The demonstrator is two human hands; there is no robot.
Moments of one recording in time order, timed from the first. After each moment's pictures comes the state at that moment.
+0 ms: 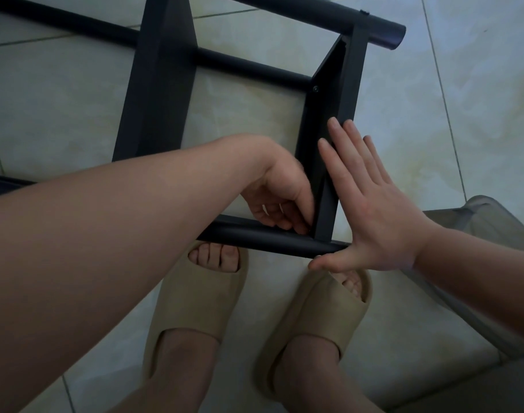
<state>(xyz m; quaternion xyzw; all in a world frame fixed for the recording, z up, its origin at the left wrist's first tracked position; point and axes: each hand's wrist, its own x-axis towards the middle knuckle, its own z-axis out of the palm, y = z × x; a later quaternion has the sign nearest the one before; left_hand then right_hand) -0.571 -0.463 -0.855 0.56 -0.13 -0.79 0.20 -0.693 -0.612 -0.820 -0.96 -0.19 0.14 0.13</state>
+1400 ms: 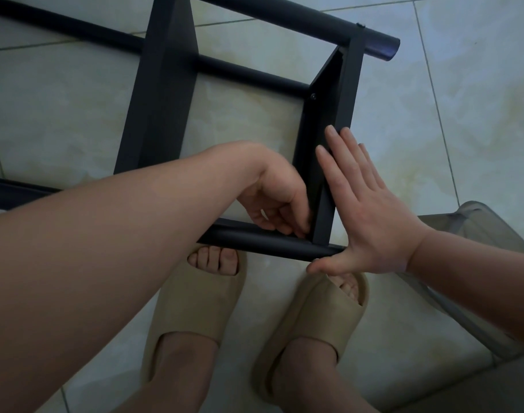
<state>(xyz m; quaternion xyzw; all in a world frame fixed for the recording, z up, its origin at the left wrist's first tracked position) -0.569 -0.456 -0.855 0.54 -0.12 -0.80 0.23 -0.692 -0.611 -0.821 -0.96 -0.19 0.14 0.13</state>
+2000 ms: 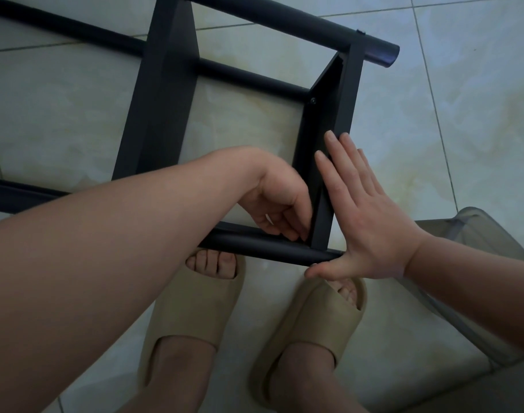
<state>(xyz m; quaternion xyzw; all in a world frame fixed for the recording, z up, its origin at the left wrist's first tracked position) -0.571 -0.458 -0.853 0.53 -0.12 -0.80 0.25 -0.692 -0.611 -0.823 -0.96 -0.20 0.13 0.13</state>
